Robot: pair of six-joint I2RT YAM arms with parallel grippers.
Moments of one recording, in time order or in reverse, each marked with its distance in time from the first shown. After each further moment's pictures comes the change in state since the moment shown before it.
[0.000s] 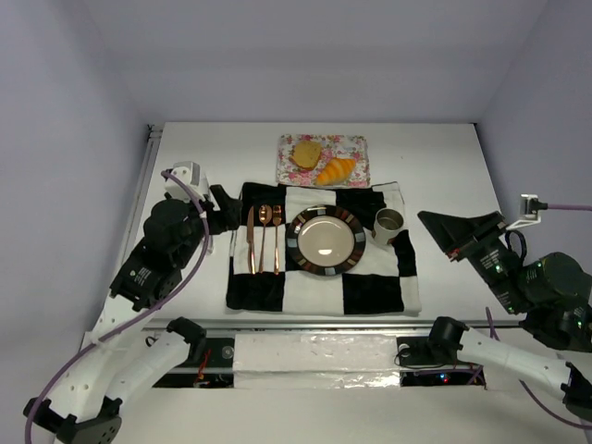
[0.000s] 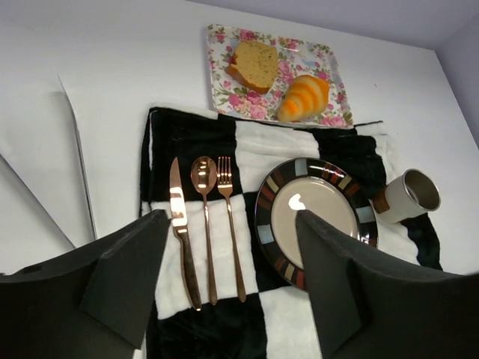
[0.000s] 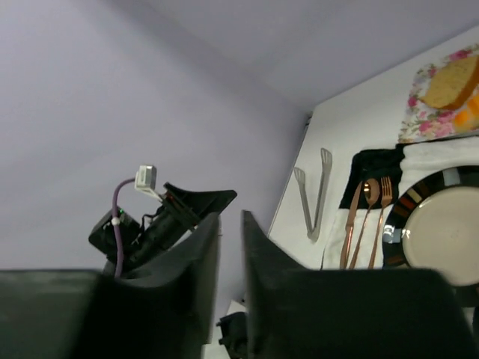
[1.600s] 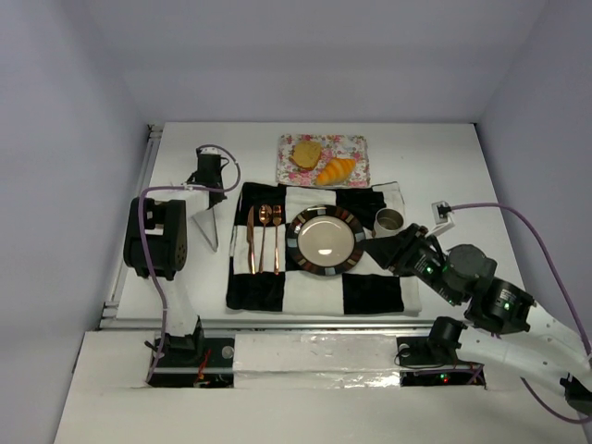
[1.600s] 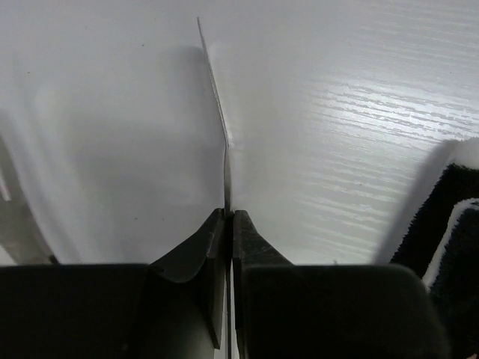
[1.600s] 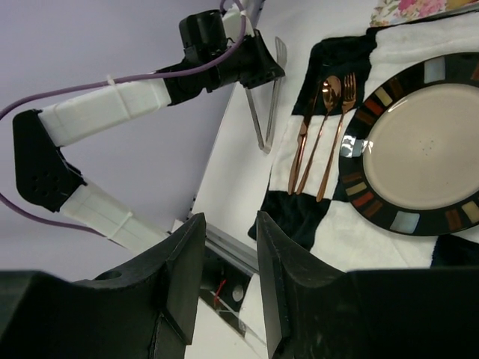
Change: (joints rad) left arm 0.389 1.173 0.179 0.464 -0.074 0.239; right arm 0.000 0.087 -0.279 0.060 -0.138 0.034
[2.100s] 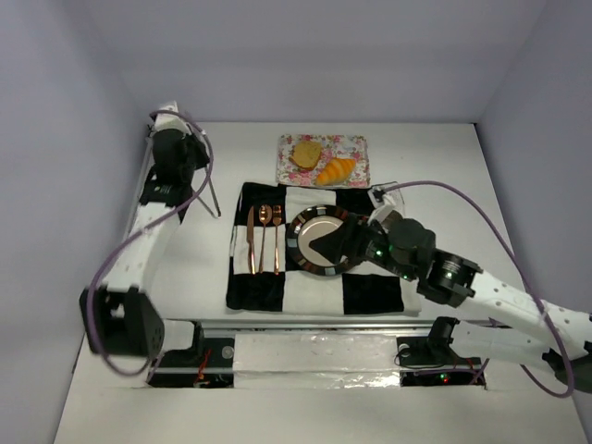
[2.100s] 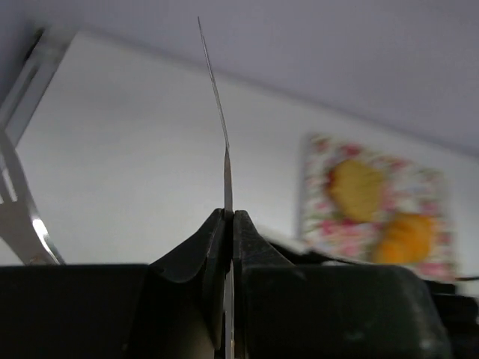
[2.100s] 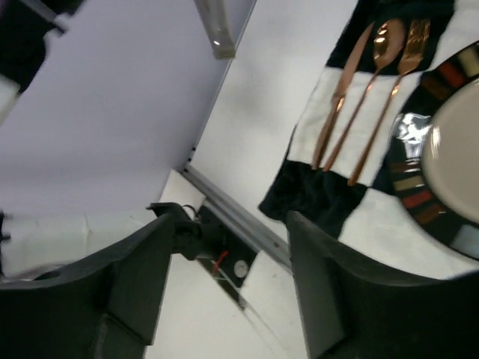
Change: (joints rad) left arm 0.009 -0.498 0.003 -0.042 0.118 -0.151; right arm 0.000 0.344 0.082 0.177 -0.192 -0.040
